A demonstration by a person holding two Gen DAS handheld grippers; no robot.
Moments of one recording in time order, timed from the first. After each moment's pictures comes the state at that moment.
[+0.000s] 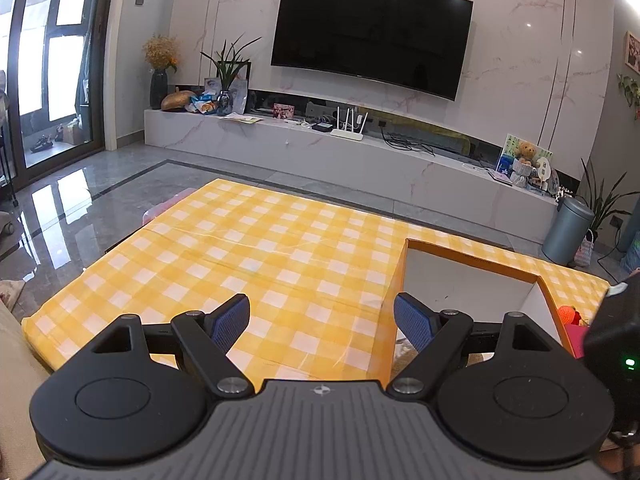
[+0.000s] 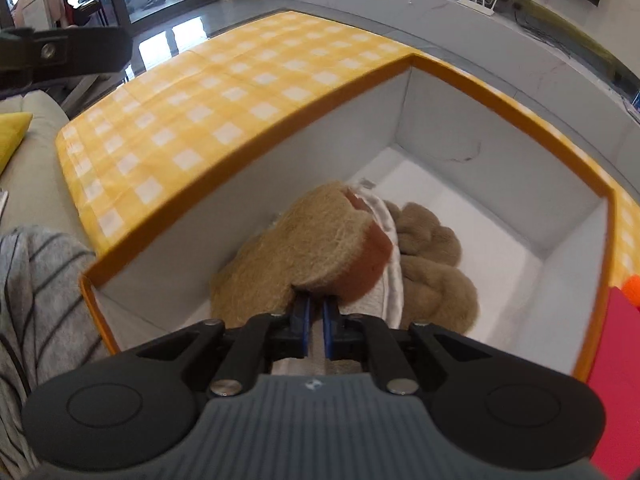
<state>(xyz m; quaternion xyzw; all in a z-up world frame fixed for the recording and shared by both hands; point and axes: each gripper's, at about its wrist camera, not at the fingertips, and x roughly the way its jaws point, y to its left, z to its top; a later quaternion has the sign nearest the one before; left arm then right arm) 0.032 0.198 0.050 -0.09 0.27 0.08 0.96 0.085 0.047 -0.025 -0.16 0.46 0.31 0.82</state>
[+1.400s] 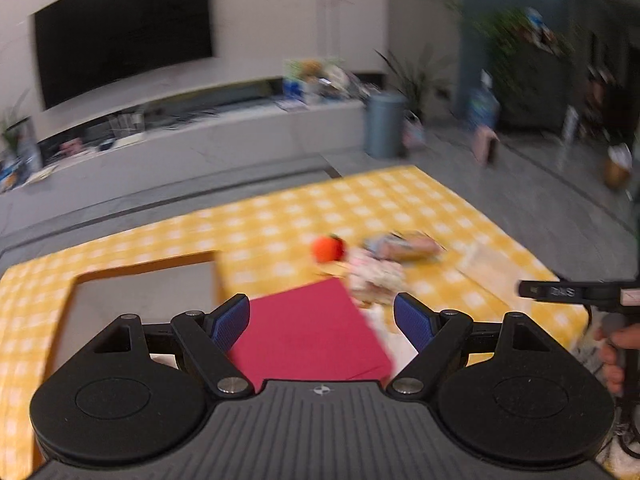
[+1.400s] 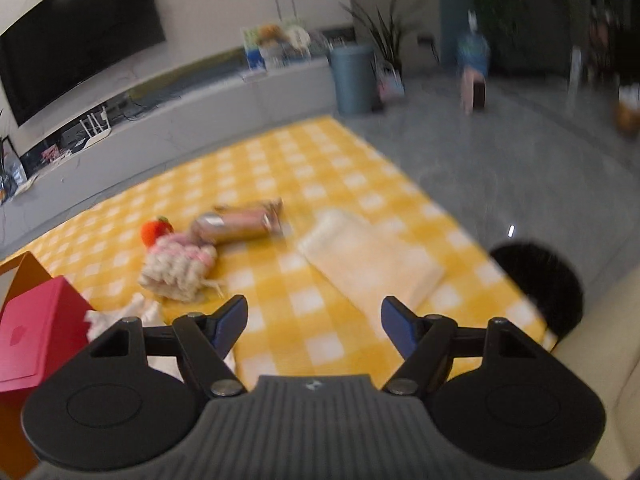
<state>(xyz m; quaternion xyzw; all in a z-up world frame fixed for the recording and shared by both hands) 0.069 -0.096 0.065 0.10 0.32 -0.20 0.92 0.011 -0.394 -0.018 0.17 0.36 -0.13 0.91</state>
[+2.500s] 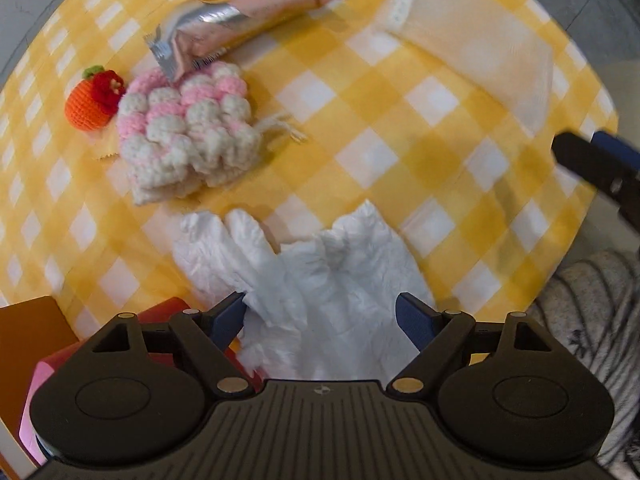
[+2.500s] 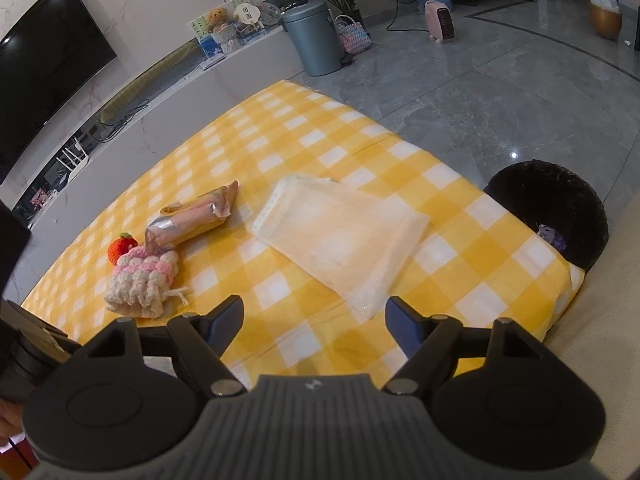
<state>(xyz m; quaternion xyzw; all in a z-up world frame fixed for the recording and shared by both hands) 0.206 -0.264 -0.097 0.31 0.66 -0.26 0.63 0.025 -0.440 -0.059 0.28 0.38 -0.15 0.87</state>
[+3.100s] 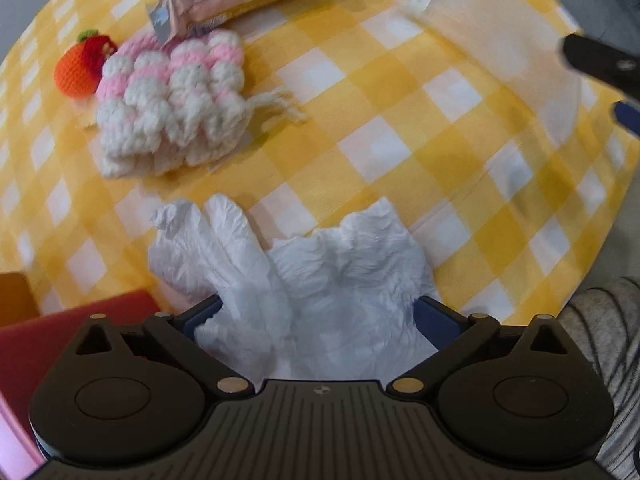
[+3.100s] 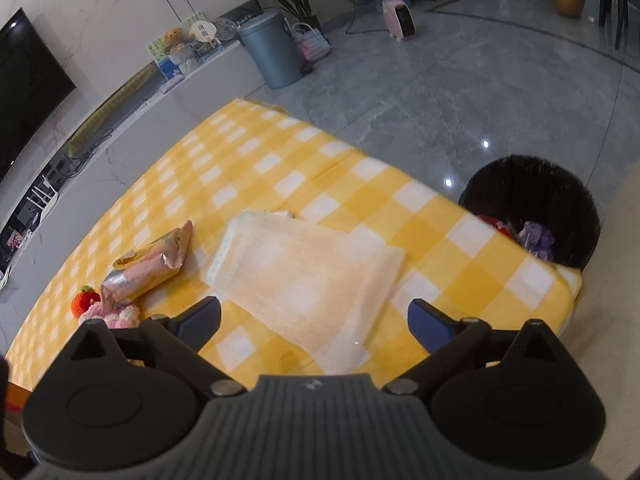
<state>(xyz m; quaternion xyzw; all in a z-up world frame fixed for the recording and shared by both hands) 0.197 -0.250 -0.131 0.26 0.66 -0.25 0.66 0.058 -0.473 -0.077 0.31 0.37 -0.20 0.85</state>
